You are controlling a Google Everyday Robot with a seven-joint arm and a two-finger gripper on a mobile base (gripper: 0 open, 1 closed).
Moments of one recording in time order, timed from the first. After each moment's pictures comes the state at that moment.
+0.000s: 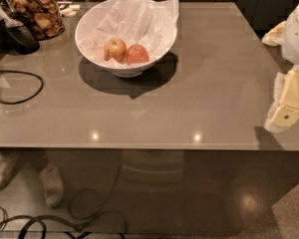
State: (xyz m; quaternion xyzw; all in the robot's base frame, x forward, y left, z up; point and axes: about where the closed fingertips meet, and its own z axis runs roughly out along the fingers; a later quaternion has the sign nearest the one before) arm 0.438 -0.216 0.977 -0.60 0.78 -0.04 0.16
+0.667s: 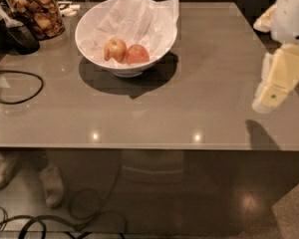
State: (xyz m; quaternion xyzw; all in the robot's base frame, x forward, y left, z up) arm 0.459 -0.203 0.993 -0.60 0.78 -0.03 0.17
